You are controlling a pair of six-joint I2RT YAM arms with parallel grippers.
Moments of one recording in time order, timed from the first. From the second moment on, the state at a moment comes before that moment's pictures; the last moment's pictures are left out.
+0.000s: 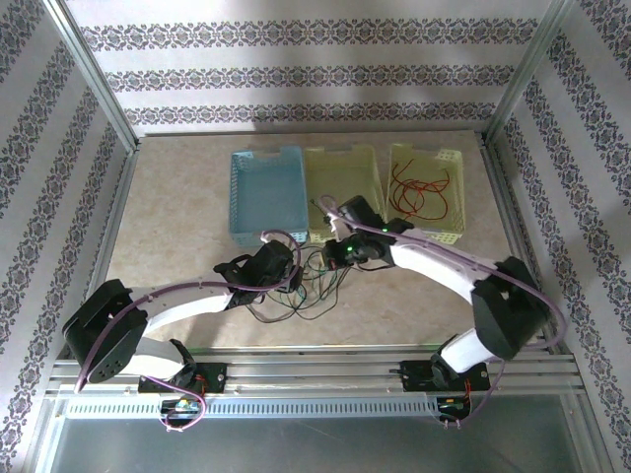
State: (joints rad) left arm -0.80 1.38 0.68 -0.20 -0.24 -0.51; right arm 0.63 1.49 1.00 -0.50 -0.34 0.41
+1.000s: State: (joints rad) left arm -0.81 1.44 0.63 0.15 0.21 -0.34; right arm 0.41 1.26 0.88 -0.29 -0.59 0.74
